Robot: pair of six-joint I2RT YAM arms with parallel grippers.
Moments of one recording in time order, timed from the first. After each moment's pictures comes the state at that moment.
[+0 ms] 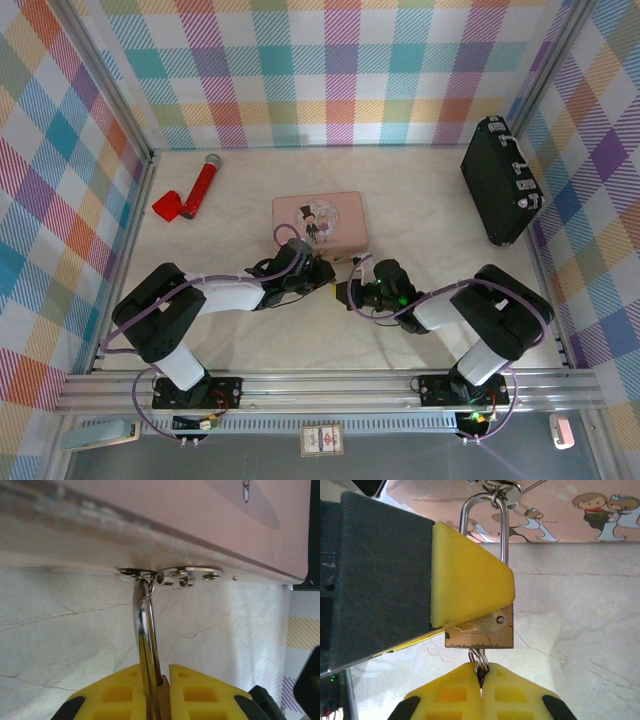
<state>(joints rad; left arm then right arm) -0.77 1.63 0.71 0.24 0.13 -1.12 0.73 1.61 0.37 0.75 -0.36 0.68</state>
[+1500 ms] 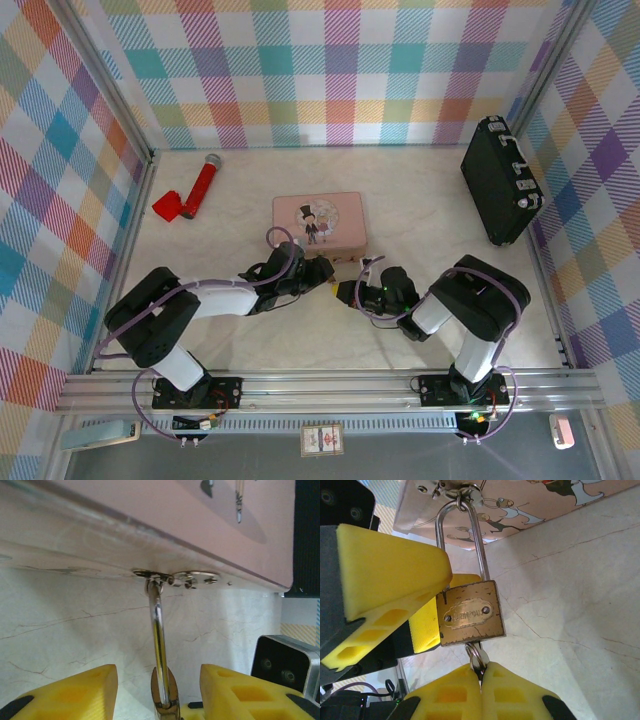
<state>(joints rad) -0.74 1.59 0.64 0.32 0.11 -1.13 0.72 1.77 0.30 1.11 -0.40 1.03</state>
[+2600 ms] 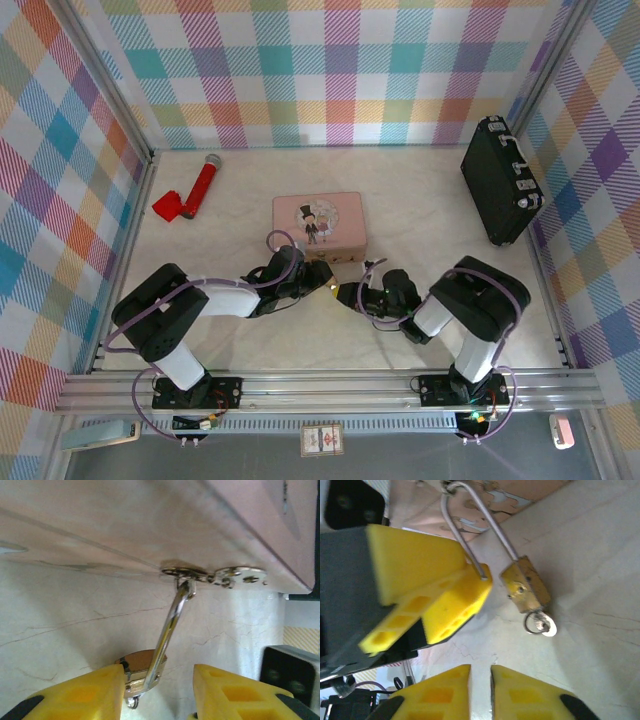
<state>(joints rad) -0.74 1.62 0.61 0.38 0.10 -1.14 0.72 1.72 0.27 1.09 -0.40 1.06</state>
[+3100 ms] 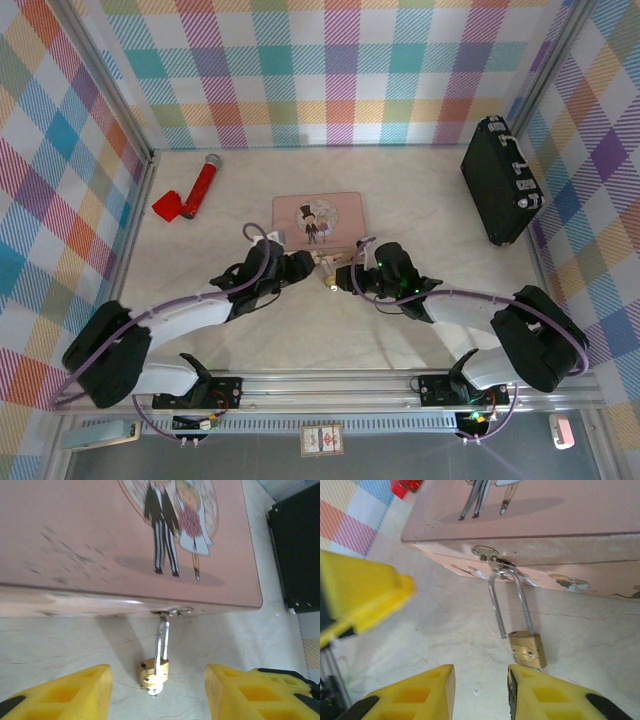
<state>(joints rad) -0.68 1.26 0.60 0.07 -0.05 -0.90 0.72 1.38 0.53 0.29 -0.26 0.59</state>
